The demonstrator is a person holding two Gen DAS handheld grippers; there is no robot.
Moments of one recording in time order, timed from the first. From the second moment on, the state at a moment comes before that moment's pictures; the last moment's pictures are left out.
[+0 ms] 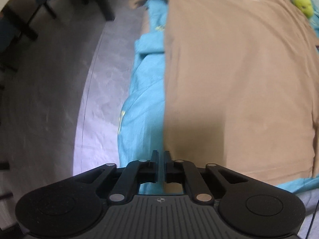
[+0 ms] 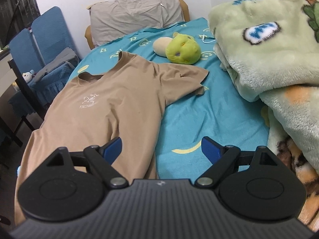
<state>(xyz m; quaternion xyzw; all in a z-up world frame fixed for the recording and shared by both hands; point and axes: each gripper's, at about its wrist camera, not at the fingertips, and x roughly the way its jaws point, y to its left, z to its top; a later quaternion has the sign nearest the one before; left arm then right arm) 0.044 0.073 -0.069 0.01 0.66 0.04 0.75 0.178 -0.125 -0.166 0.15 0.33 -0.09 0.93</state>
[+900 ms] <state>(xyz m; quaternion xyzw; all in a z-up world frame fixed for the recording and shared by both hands) 0.058 -0.029 0.012 0.03 0.29 -0.02 0.96 0.161 -0.104 -0.141 0.11 0.24 -0.09 0.96</state>
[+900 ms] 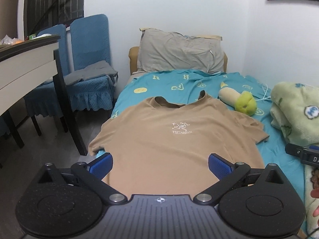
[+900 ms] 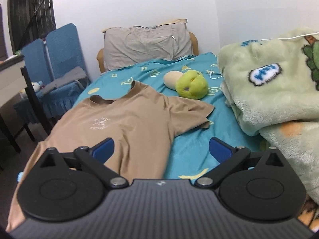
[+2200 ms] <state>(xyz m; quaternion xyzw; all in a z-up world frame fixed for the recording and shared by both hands) 0.147 0.022 -0.116 -0.14 0.33 0.02 0.93 0.316 -0.201 -0.274 0.53 0.18 -0.12 0.82</state>
